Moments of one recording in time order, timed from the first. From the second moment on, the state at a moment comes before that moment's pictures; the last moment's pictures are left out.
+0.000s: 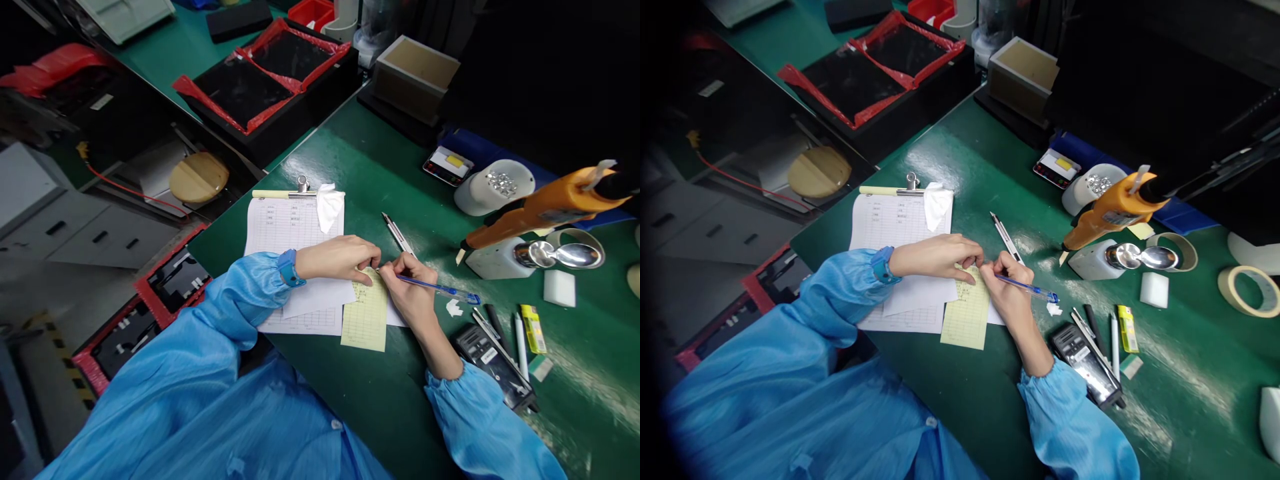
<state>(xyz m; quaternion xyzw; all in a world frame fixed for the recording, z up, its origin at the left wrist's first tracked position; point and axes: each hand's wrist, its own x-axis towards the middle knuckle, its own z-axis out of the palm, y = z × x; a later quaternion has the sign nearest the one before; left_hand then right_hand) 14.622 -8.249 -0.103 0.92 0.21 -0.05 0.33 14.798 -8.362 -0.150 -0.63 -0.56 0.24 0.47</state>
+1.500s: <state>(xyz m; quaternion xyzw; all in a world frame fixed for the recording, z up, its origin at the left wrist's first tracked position) 14.621 -8.249 -0.105 0.92 0.20 -0.05 0.32 14.799 -8.363 -0.157 -0.62 -0.56 0.21 0.50</state>
